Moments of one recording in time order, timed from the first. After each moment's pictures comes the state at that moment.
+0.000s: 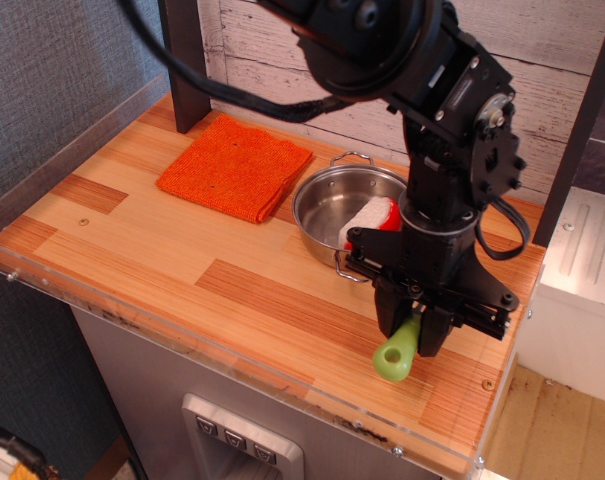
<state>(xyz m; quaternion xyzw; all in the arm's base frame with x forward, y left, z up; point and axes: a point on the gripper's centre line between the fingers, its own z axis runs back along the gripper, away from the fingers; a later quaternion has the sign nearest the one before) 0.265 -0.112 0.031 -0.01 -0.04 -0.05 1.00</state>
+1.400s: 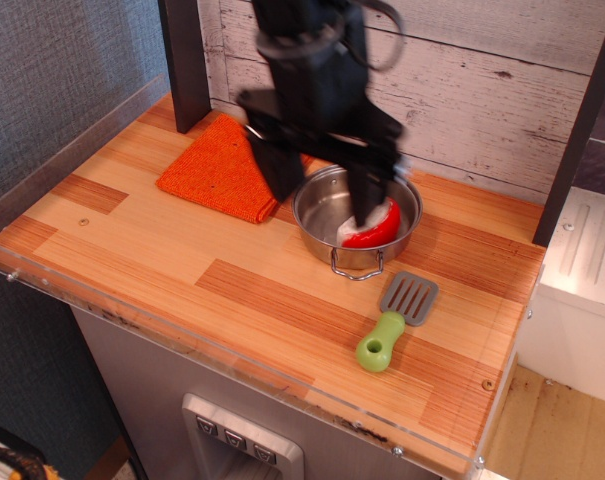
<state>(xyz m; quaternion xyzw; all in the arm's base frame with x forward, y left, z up) 0.266 -0.026 0.126 -0.04 -0.10 -0.07 0.99</state>
